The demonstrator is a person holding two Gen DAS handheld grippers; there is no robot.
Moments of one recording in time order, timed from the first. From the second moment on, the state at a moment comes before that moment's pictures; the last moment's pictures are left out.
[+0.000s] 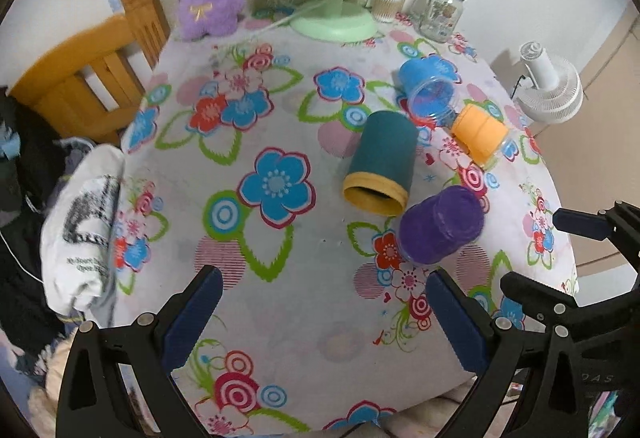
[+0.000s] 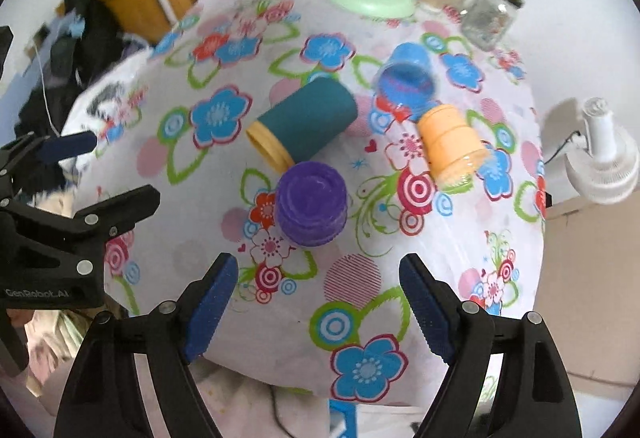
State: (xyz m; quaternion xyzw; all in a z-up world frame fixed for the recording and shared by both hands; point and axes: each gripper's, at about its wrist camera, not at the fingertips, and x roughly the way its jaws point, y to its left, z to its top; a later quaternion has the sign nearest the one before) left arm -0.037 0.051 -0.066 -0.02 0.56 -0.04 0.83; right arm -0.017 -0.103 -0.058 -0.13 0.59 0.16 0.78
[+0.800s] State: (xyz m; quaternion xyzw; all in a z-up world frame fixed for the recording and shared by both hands) left arm -0.083 0.012 0.007 -0.02 0.49 0.00 0.87; right arm -0.060 -0.163 0.019 -0.04 0.47 0.07 0.88
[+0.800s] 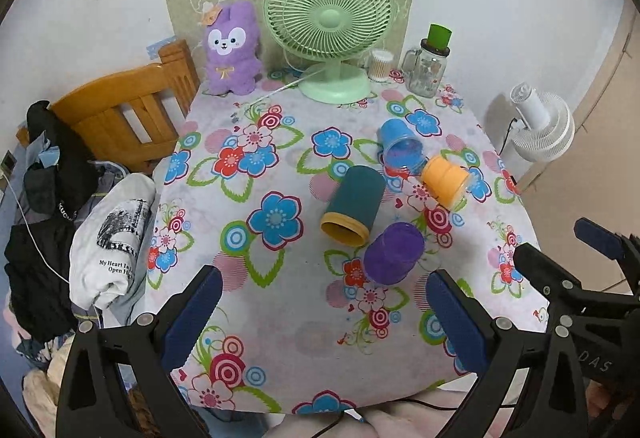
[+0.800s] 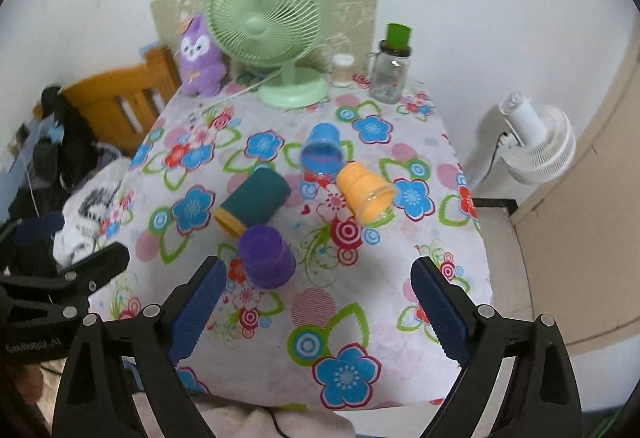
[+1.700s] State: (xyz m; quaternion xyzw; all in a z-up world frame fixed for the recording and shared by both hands) left arm -0.095 -0.005 0.007 -0.05 0.48 0.02 0.88; right arm -0.075 -0.187 0.024 -0.01 0.45 0.03 0.89
